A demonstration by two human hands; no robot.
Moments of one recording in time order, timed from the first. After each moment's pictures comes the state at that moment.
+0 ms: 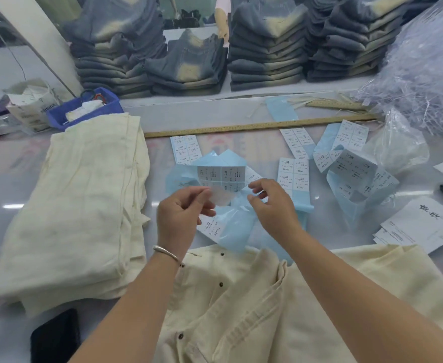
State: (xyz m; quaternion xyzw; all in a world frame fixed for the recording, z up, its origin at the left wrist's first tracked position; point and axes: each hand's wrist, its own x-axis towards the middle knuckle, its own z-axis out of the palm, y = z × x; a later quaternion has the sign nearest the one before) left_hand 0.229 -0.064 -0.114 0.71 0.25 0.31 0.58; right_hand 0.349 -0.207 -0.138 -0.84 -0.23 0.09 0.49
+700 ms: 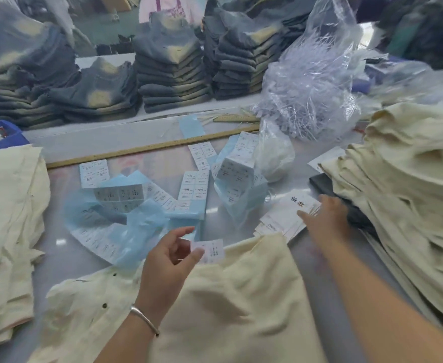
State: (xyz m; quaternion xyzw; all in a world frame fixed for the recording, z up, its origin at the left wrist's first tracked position) left_hand 0.260 -0.268 -0.125 0.74 0.21 0.16 0.62; right_hand 0.468 -0.522 -0.173 -0.96 0.06 -0.03 0.26
